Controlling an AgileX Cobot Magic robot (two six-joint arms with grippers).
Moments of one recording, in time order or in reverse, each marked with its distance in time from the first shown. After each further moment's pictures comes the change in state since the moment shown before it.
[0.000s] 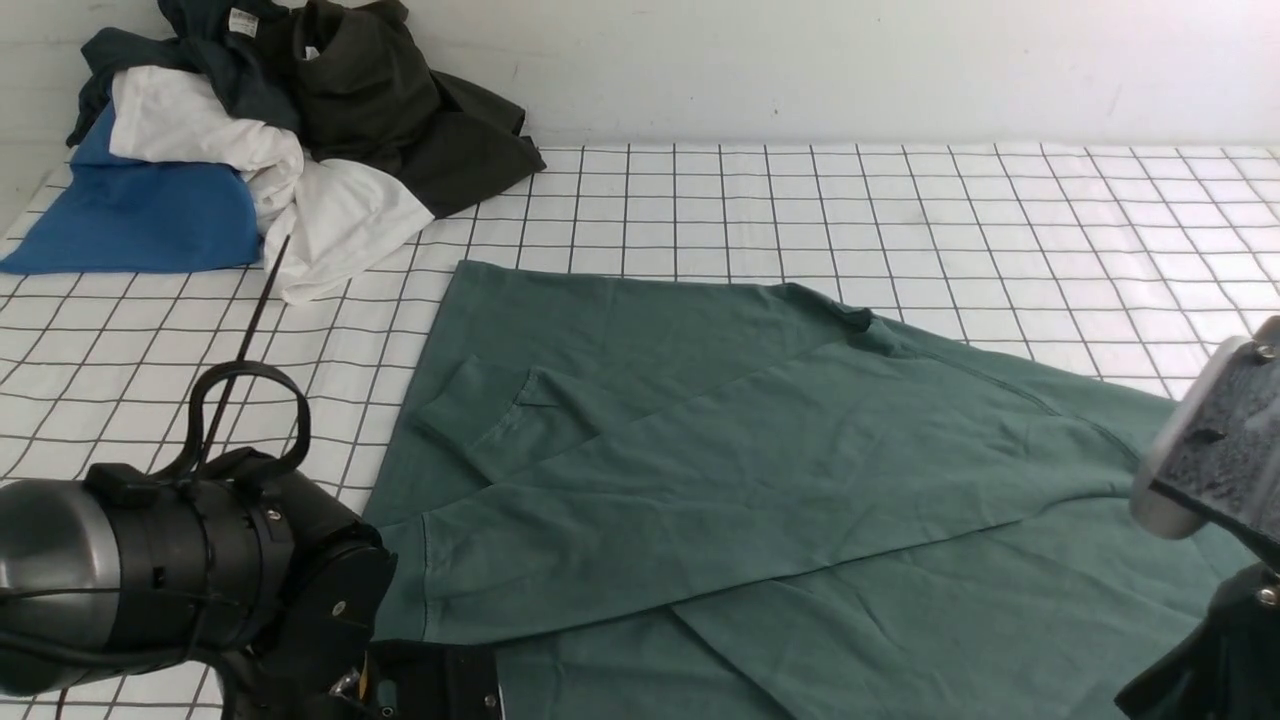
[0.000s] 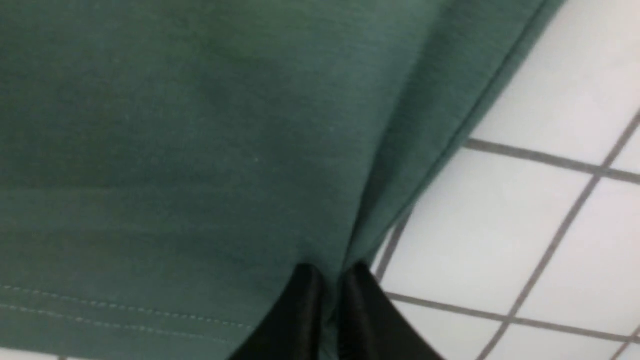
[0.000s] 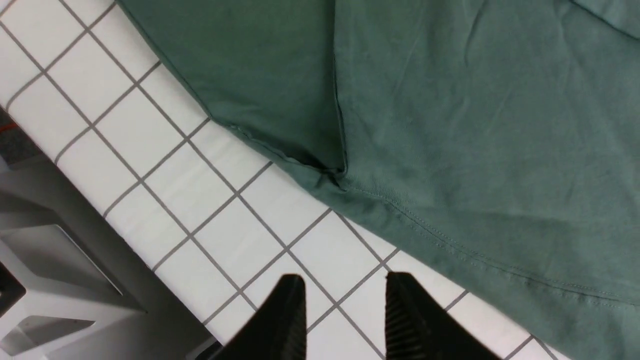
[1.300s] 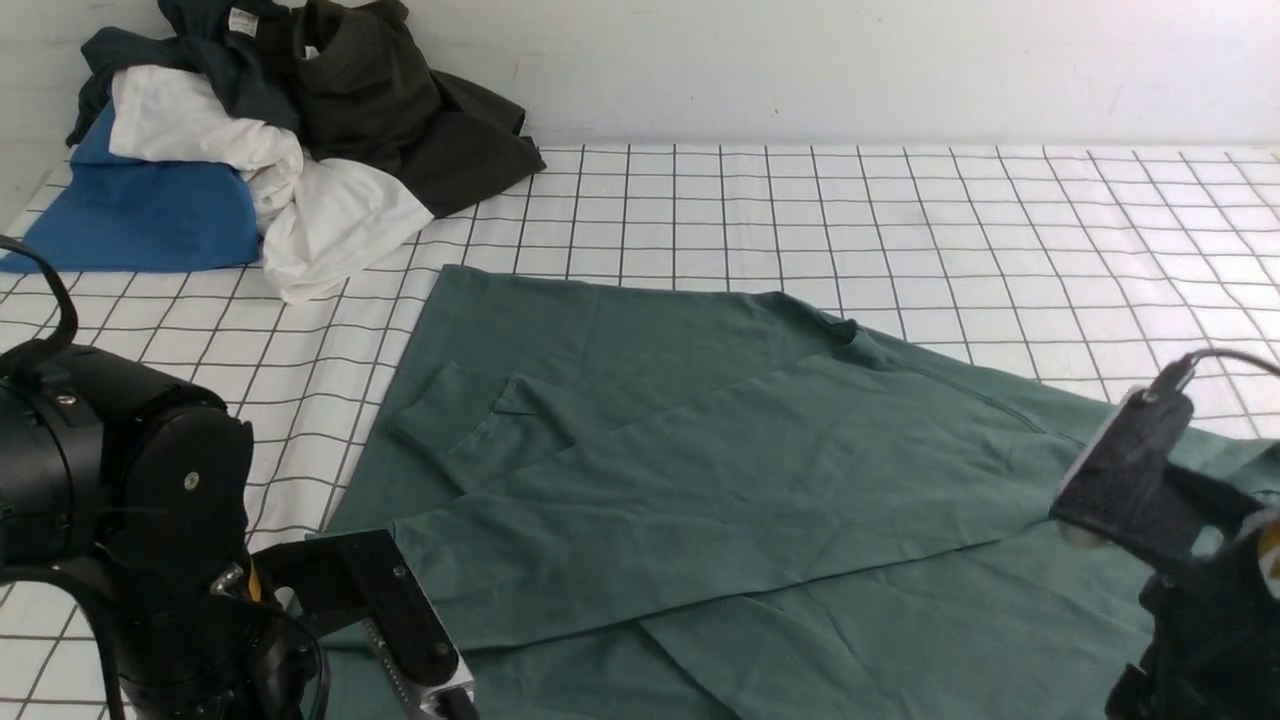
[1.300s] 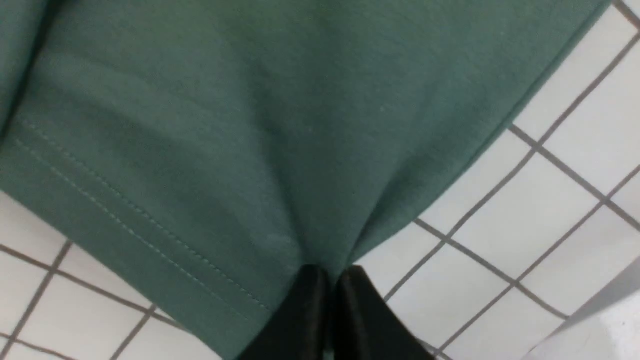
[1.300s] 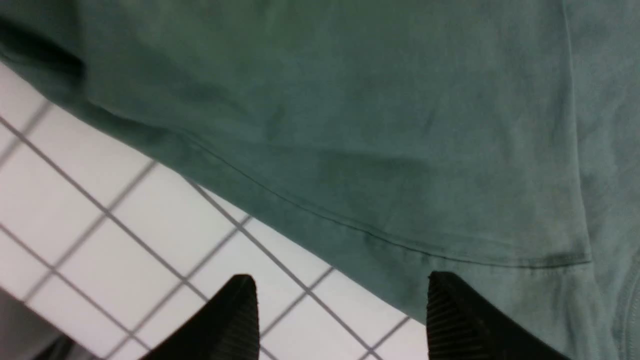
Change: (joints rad) right arm -0.151 0.230 0.036 -0.104 -0.063 -0.110; left arm 0.161 -0.180 -0.073 -0.086 0.204 -0.177
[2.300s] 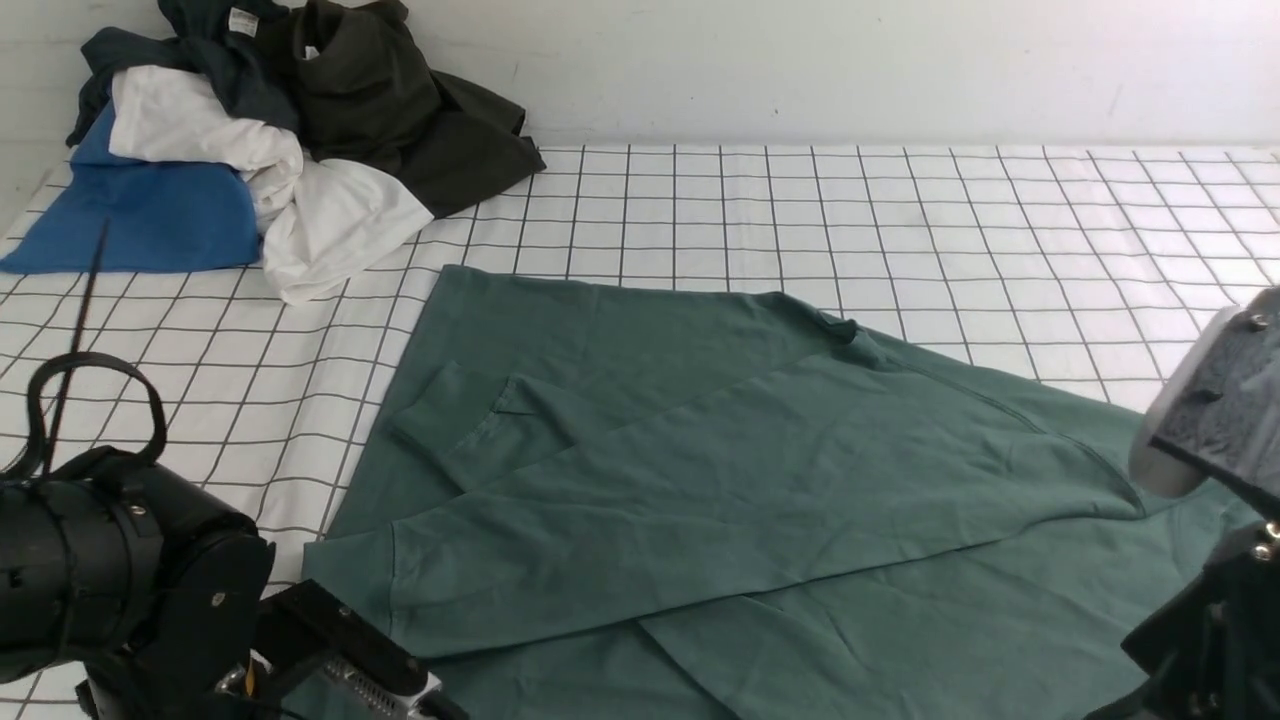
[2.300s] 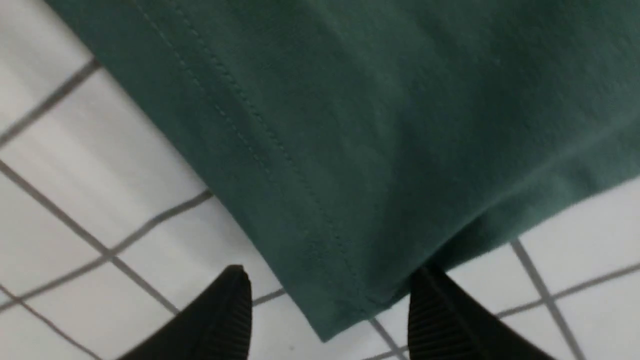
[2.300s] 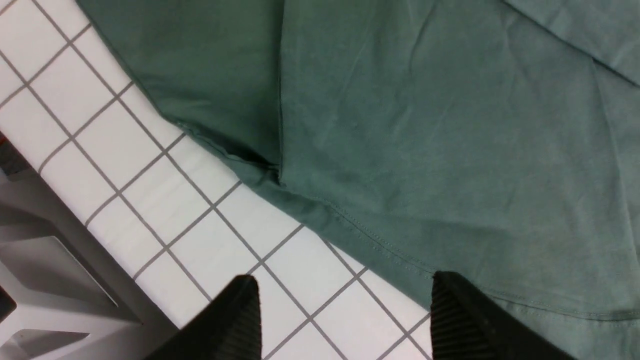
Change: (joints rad) right arm 0.052 -0.206 -0.051 0.158 0.054 0.005; left arm 0.001 0.098 0.149 0.131 -0.158 -0.467
